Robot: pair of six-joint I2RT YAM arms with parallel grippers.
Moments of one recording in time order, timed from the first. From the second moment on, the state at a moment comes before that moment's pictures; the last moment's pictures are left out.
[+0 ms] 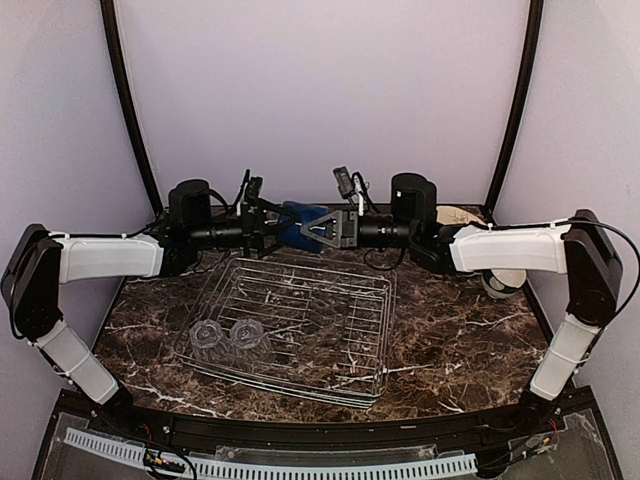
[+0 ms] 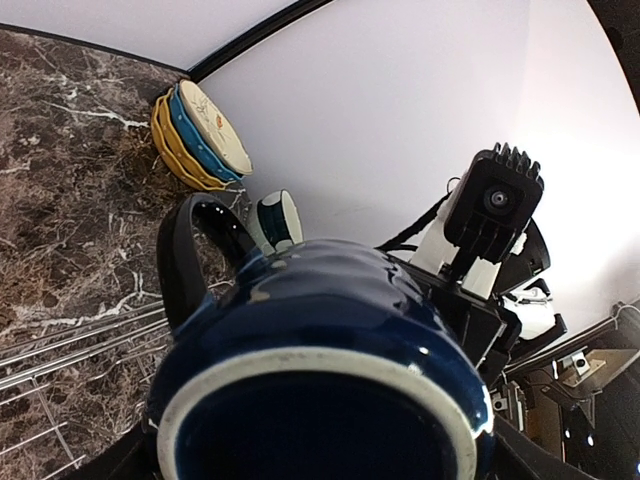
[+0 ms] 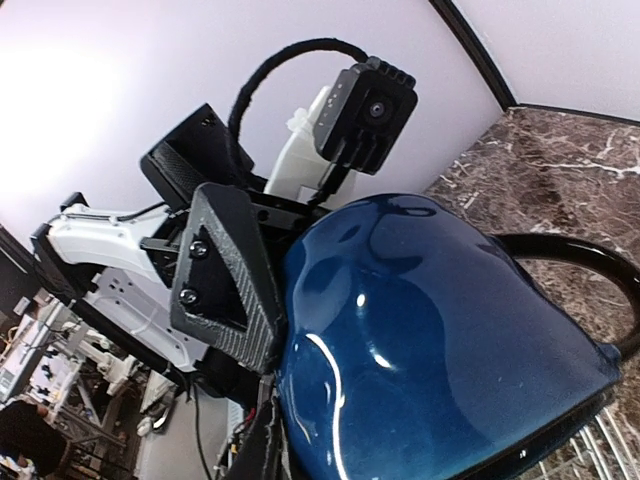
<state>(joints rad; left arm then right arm) -0.54 1.57 0.96 0.45 0.75 -0.96 0.79 1.72 1.16 0.45 -0.65 0.67</state>
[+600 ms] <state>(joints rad) -0.52 1.56 0.97 0.41 0.75 -0.86 0.78 1.61 1.11 0.31 -0.56 0.56</state>
